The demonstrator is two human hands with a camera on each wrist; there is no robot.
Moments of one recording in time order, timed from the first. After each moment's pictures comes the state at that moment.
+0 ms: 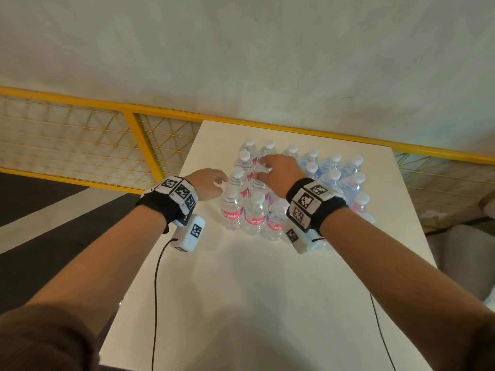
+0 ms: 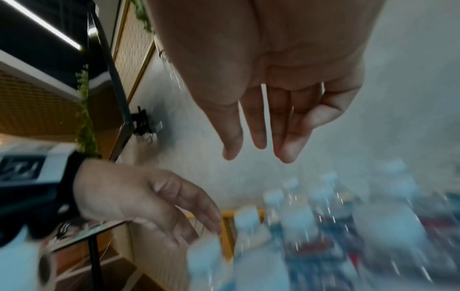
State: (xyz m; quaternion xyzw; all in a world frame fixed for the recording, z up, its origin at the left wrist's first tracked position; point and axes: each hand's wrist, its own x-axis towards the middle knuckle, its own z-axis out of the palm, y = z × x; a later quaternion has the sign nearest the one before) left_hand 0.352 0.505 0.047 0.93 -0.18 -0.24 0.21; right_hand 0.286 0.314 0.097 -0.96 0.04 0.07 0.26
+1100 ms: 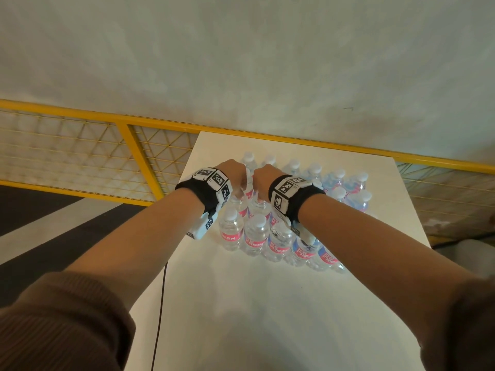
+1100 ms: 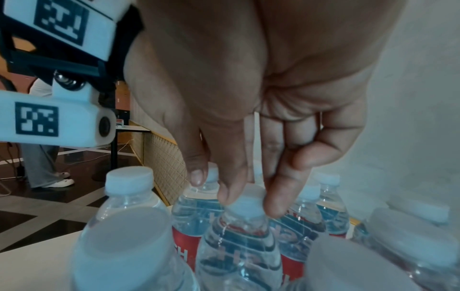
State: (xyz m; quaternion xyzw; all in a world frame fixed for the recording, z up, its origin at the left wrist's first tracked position) left_hand 0.398 0.434 0.075 0.94 -0.26 -0.20 0.08; right_hand 0.369 0.321 0.067 -0.98 -0.04 0.19 -0.01
